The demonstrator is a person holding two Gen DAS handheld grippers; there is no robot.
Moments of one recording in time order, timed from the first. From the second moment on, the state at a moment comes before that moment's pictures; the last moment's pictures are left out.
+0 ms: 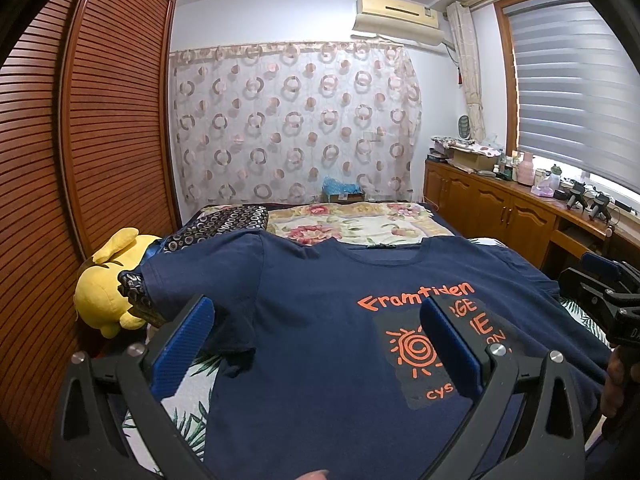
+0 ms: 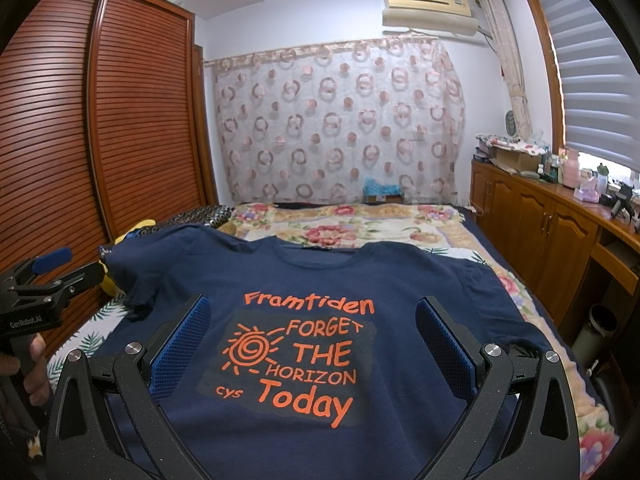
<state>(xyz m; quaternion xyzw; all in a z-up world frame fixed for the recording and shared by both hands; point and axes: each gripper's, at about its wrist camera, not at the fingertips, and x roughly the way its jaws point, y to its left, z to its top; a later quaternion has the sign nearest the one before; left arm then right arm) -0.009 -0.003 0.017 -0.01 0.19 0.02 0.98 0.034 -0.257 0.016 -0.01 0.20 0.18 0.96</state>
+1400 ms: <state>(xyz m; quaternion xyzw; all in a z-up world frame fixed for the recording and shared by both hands) -0.012 -0.009 0.020 -0.01 0.19 0.02 0.98 0.034 -0.256 0.017 -0.01 0.20 0.18 0.96</state>
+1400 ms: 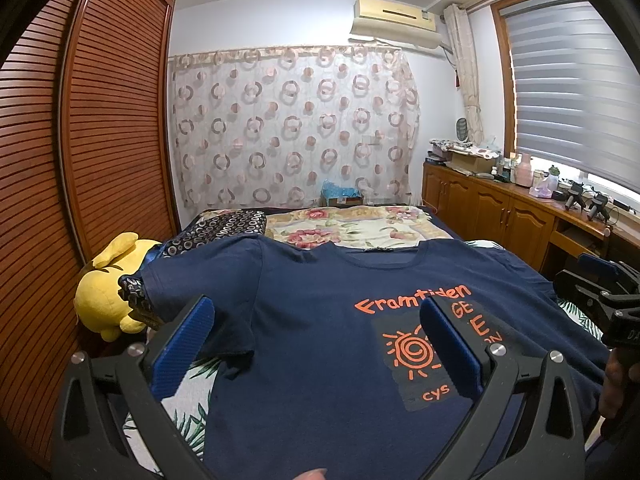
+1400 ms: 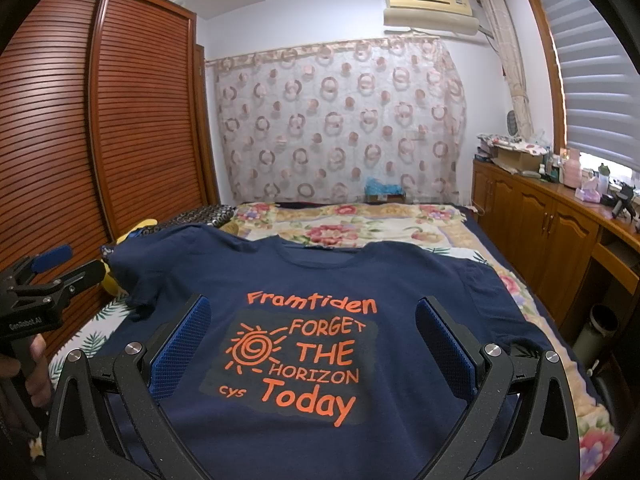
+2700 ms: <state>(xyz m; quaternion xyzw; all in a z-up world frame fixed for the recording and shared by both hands) 0.026 0.139 -0.026 -0.07 0.25 0.04 0.96 0.080 -0.194 -0.031 -0.07 0.27 0.28 0.92</state>
